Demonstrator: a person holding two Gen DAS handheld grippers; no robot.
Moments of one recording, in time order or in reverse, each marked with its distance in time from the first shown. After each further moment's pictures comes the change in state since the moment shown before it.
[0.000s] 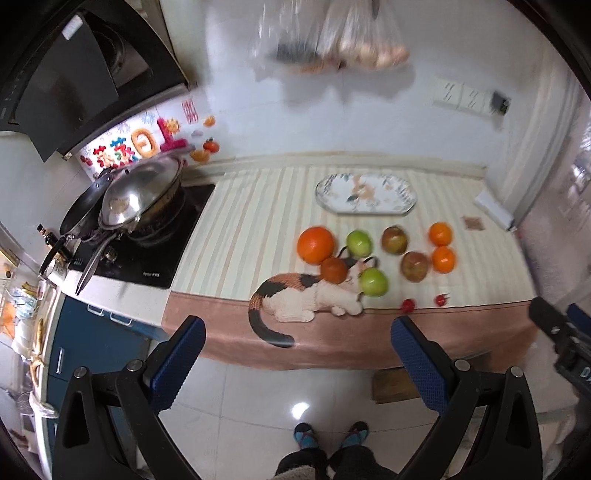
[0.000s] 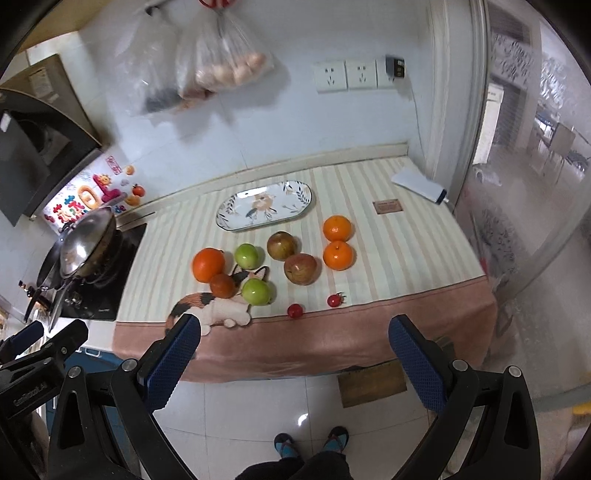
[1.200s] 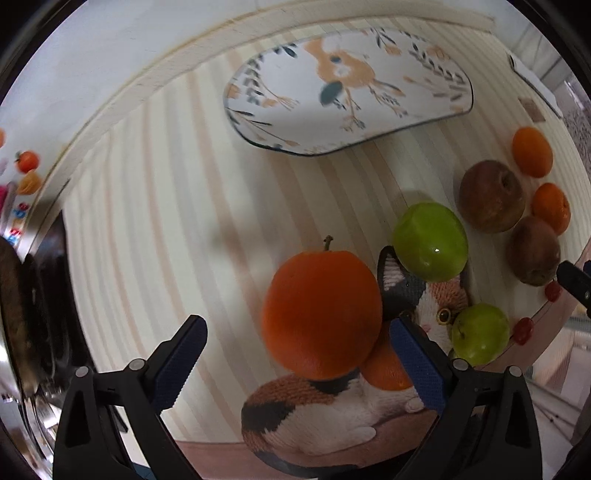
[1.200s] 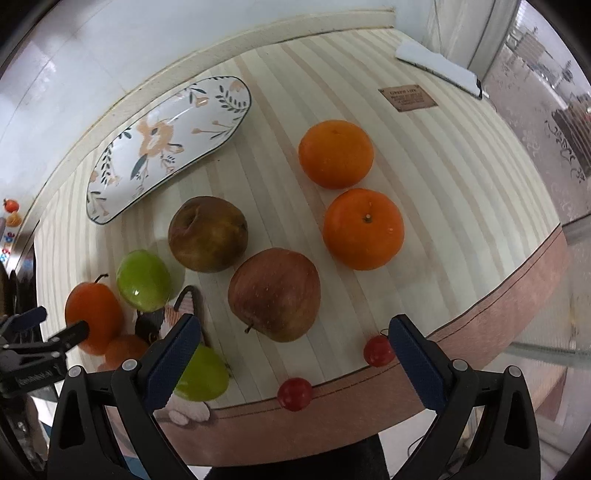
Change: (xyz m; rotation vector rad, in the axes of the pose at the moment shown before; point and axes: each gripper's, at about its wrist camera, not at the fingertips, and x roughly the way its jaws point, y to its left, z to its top) left arm 0.361 -0.039 0.124 0.471 0.469 -0.175; right arm 0.327 0.007 0.060 0.285 0.382 -0.186
